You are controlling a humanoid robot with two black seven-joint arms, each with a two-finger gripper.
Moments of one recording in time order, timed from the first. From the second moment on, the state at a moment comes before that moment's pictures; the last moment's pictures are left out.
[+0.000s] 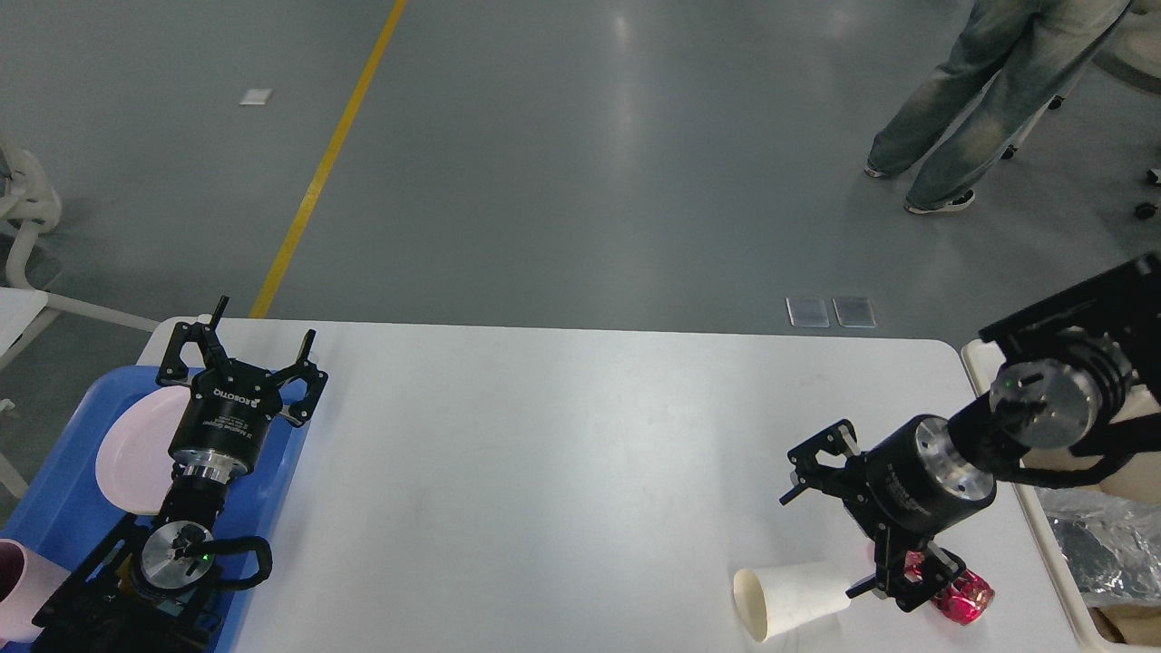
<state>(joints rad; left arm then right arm) -0.31 0.16 -1.38 -0.72 0.21 -0.61 -0.24 1.74 -0.40 -1.15 1.63 0.82 0.24 -0.25</state>
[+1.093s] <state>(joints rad) -0.31 0.16 -1.38 -0.72 0.21 -0.61 -0.24 1.24 -0.25 -0.96 1.19 0.79 0.15 -0.24</state>
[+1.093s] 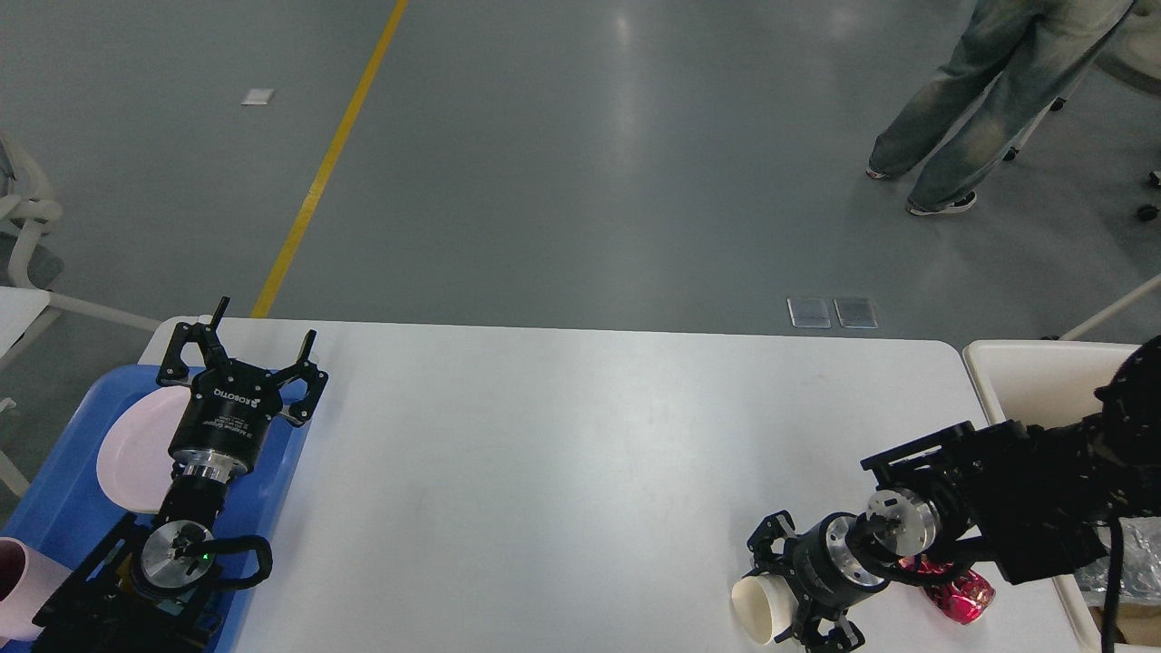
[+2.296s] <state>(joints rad) -0.31 0.16 -1.38 -0.73 0.21 -0.61 -0.24 2.27 -0.35 -1.29 1.60 0.39 0.62 -0.25</state>
